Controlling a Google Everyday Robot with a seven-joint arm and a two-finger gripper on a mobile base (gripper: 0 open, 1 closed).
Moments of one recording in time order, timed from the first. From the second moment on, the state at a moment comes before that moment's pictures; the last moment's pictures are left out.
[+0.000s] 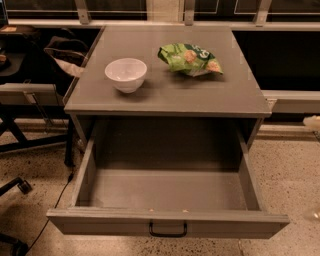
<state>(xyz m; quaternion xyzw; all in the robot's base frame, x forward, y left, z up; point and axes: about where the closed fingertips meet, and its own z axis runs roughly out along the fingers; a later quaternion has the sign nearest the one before) 0.337 -0.242 0.934 -0.59 0.69 0.11 0.40</state>
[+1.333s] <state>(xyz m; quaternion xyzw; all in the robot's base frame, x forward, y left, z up) 0.300 -0.228 0.900 -0.51 0.71 0.03 0.48</state>
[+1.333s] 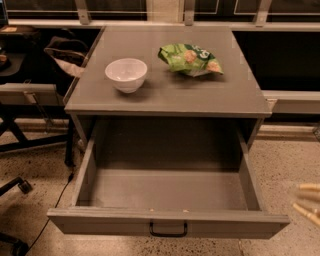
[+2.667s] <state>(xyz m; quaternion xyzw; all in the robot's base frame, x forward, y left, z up) 0.309 -0.259 0.752 -0.39 0.78 0.00 0.49</state>
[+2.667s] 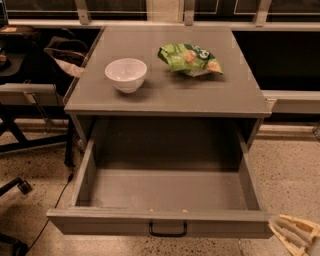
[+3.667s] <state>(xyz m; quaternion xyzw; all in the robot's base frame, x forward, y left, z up) 0.316 -0.276 0.693 -0.32 0.82 0.04 0.47</state>
